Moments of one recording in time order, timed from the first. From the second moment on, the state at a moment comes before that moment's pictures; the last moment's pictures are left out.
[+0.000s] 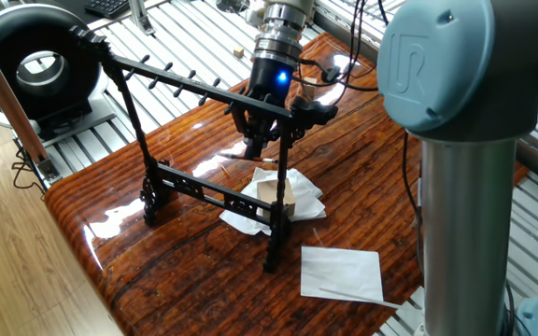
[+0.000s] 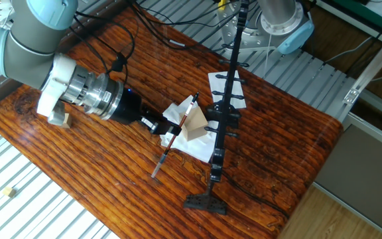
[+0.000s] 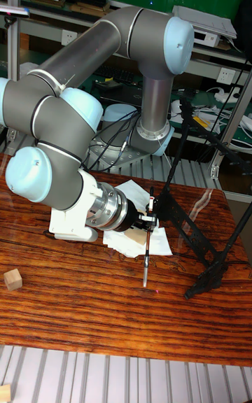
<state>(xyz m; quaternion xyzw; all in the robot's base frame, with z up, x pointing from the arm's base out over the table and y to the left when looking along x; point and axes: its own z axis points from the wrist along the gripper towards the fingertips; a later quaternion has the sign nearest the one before) 0.519 0.092 0.088 -0.12 -0.89 -0.33 0.28</state>
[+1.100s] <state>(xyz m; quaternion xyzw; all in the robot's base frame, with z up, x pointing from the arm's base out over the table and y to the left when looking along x) 0.535 0.089 0.075 -0.09 -0.91 -0.33 0.24</state>
